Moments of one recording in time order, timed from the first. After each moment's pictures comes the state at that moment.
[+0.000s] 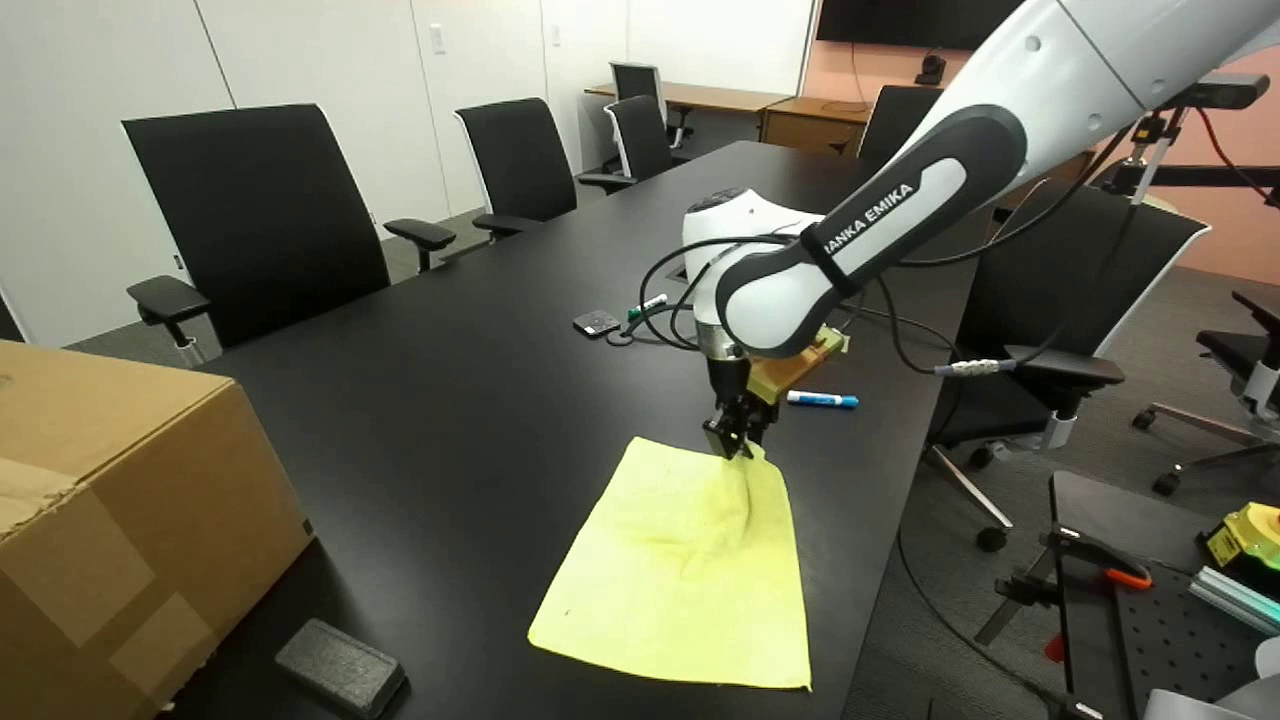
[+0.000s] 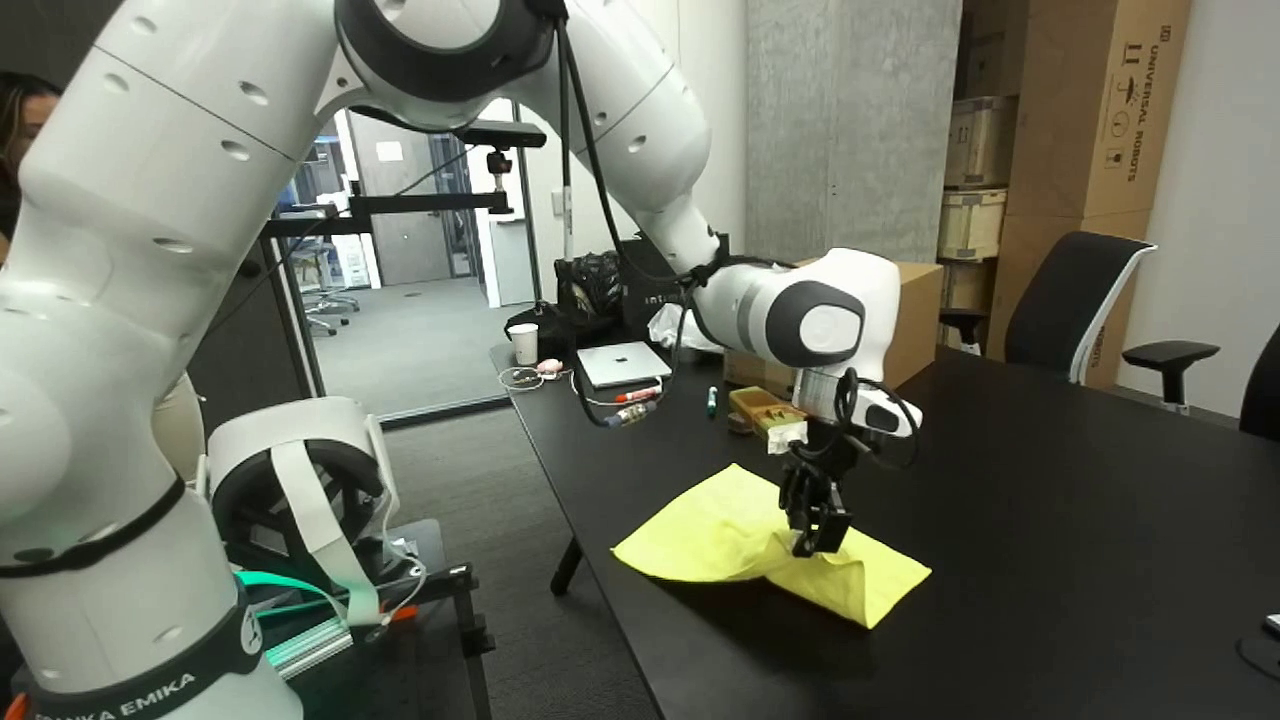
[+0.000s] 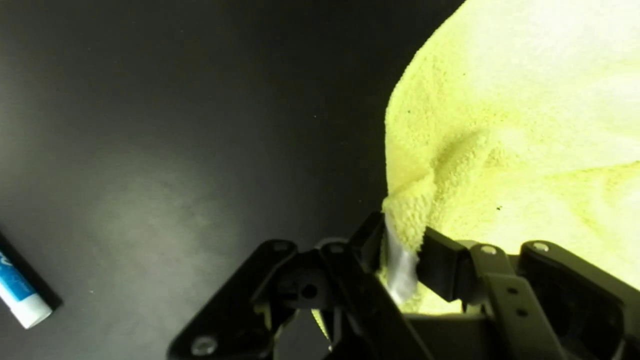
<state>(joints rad) 0.08 0.66 -0.09 -1.79 -0.01 2.22 0.27</state>
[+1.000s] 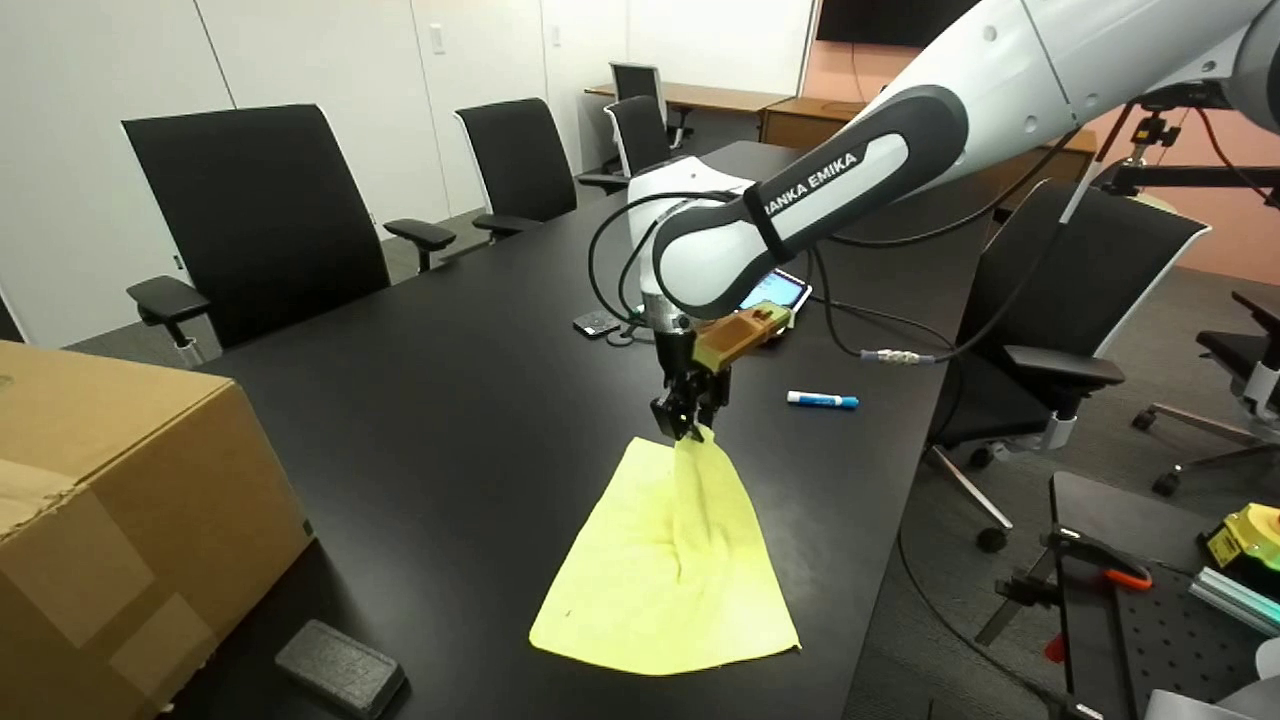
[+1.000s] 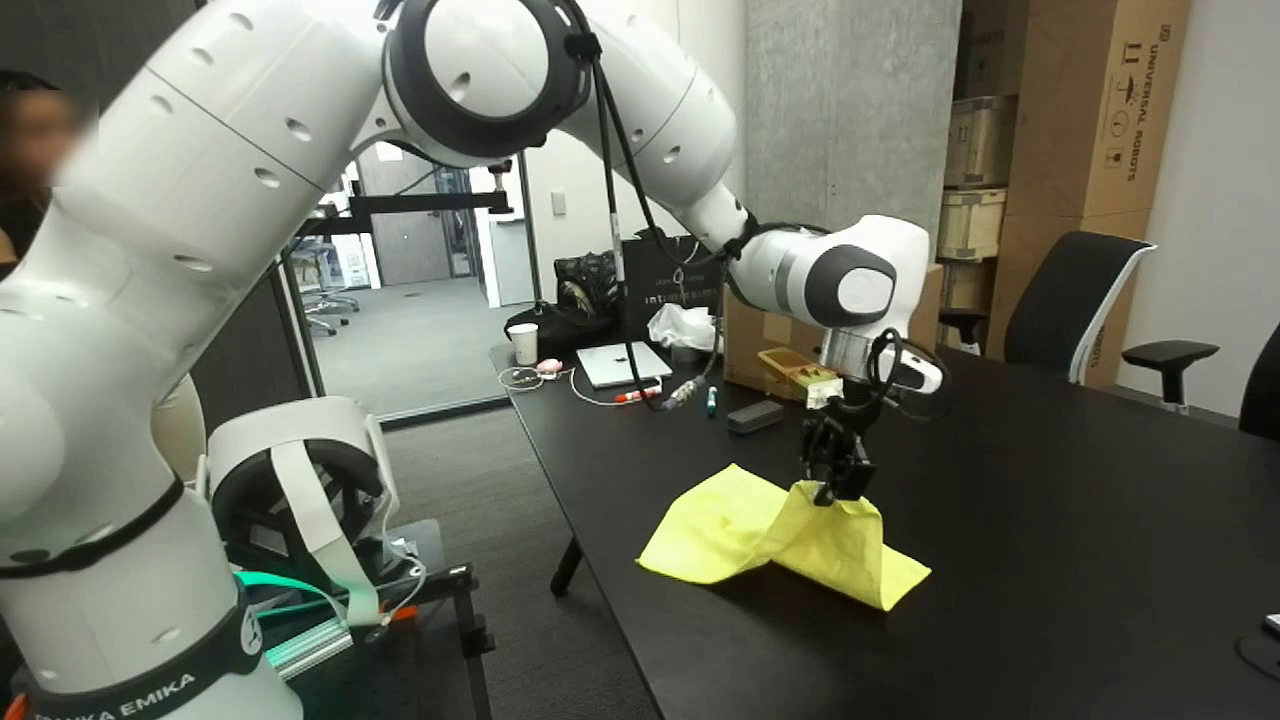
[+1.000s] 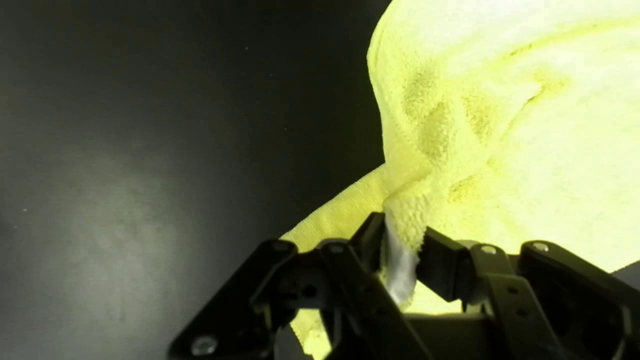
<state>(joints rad) 0.06 0.77 -0.03 -1.50 0.02 2.05 0.23</state>
